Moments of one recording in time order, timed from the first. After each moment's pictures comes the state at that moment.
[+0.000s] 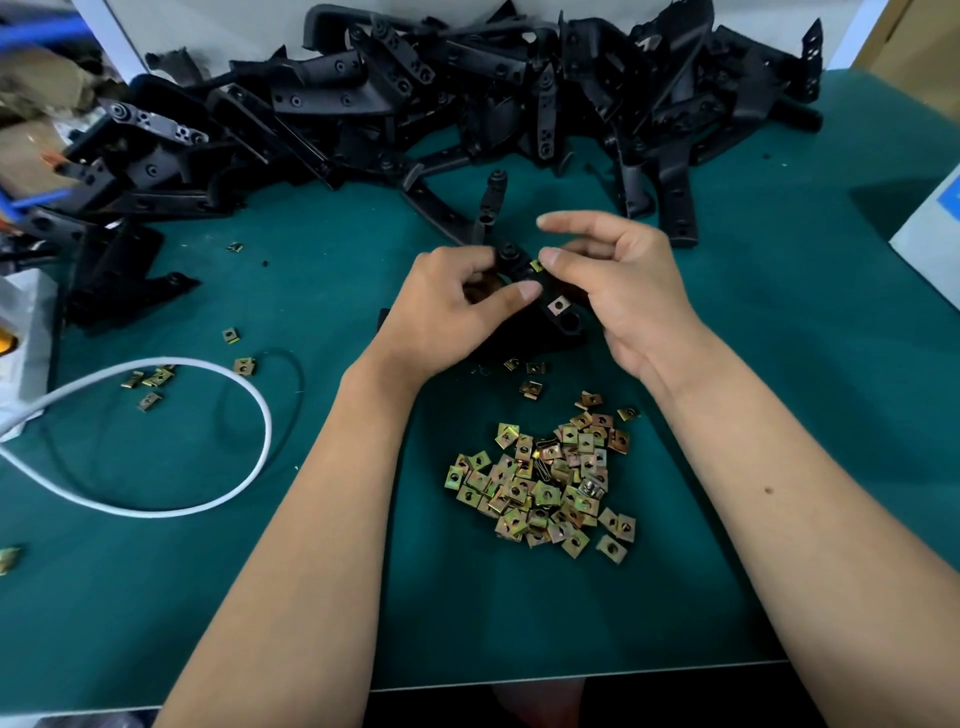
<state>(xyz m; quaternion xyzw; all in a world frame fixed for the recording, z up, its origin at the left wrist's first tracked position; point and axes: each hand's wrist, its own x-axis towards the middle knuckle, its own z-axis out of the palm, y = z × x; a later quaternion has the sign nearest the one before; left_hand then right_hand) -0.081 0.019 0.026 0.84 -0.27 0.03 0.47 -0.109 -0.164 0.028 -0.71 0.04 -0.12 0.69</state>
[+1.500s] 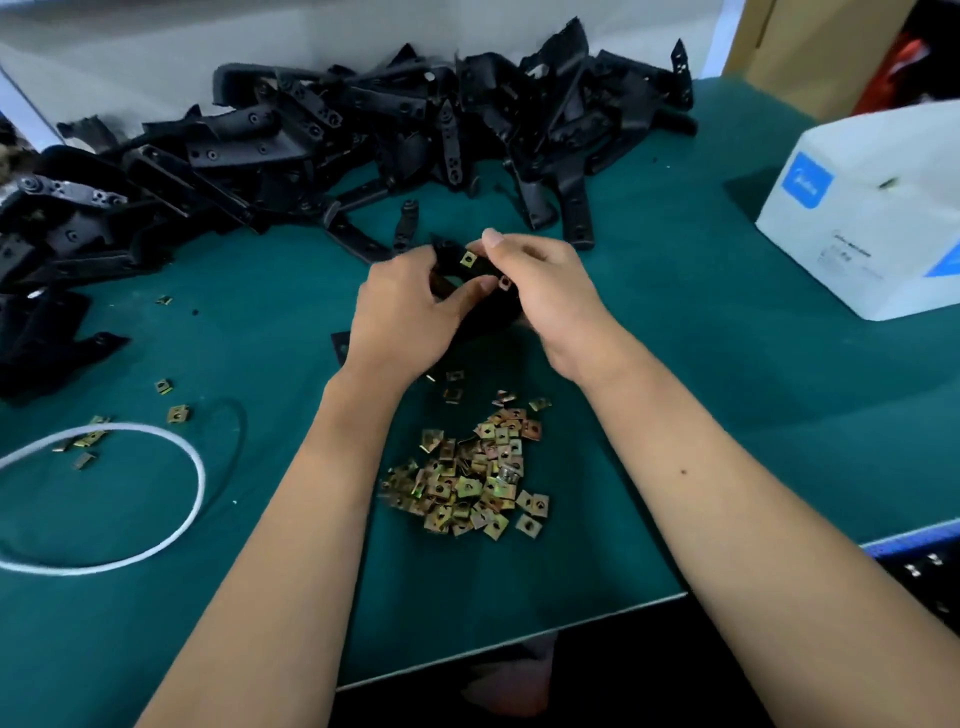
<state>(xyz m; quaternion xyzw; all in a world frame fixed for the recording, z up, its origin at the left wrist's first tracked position) -0.086 -0.025 0.035 0.91 -0.19 0.12 0.36 -0.128 -0.176 0.039 -0.70 0.07 -0.10 0.70</state>
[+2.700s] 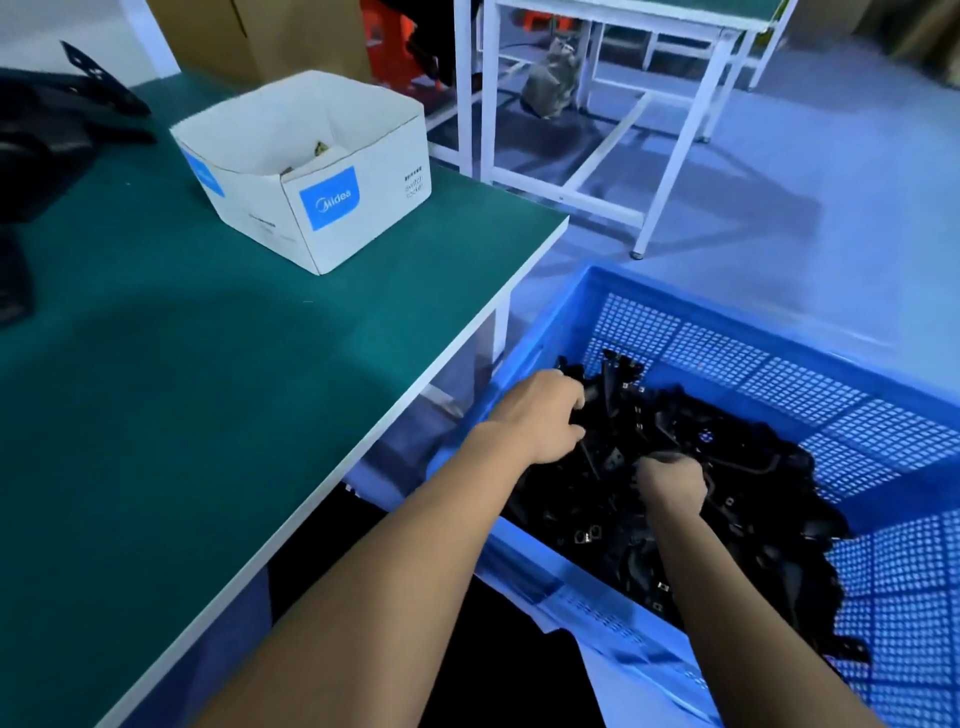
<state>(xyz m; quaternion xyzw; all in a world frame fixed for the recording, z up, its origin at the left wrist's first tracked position) -0.400 -0.410 -0.069 0.69 -0.68 -0.21 0.12 -0.593 -0.470 -0.189 -0.40 0.80 -0.21 0.39</state>
